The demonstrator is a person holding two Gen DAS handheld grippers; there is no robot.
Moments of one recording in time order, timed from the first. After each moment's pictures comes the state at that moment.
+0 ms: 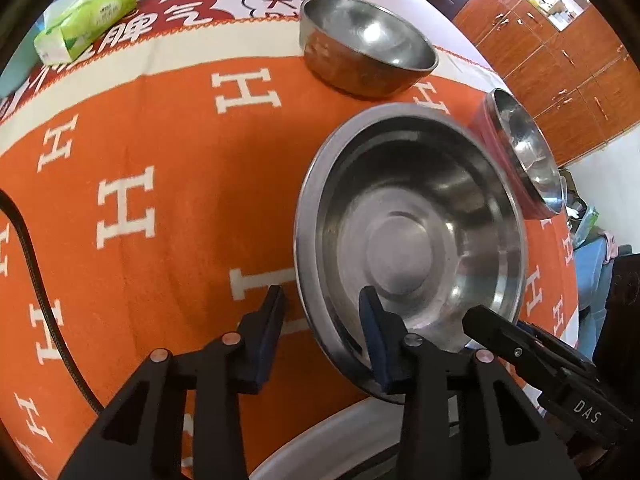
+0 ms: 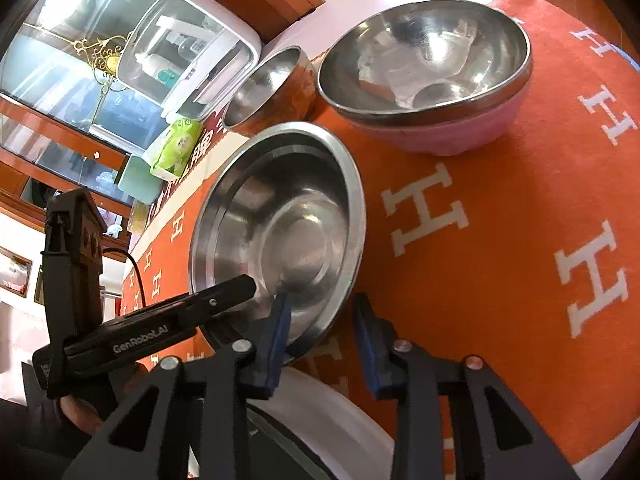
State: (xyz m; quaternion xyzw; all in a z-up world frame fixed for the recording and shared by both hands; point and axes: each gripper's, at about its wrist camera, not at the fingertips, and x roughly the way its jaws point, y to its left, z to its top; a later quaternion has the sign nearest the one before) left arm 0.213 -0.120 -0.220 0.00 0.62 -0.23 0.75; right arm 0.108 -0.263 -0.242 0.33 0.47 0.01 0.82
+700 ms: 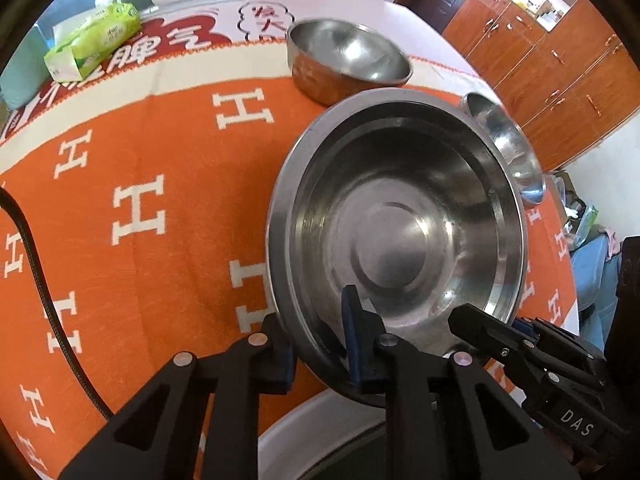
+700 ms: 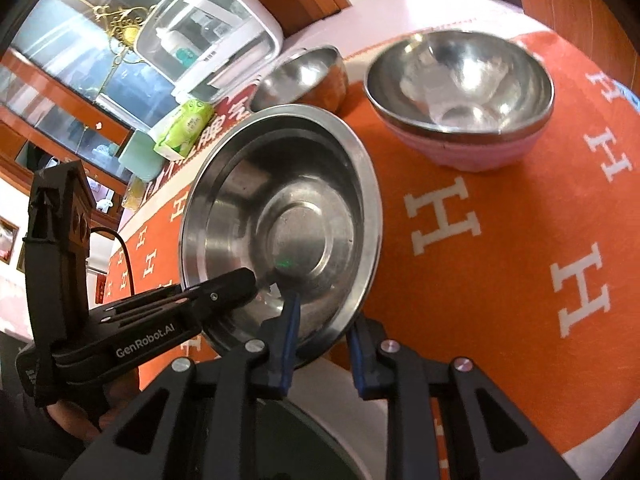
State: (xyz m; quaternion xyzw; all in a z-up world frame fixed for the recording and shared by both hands) left arm 0.186 -0.120 -0.197 0.01 0.59 -0.23 0.78; right arm 0.103 -0.241 -0.217 0.26 0.47 0.01 0.84
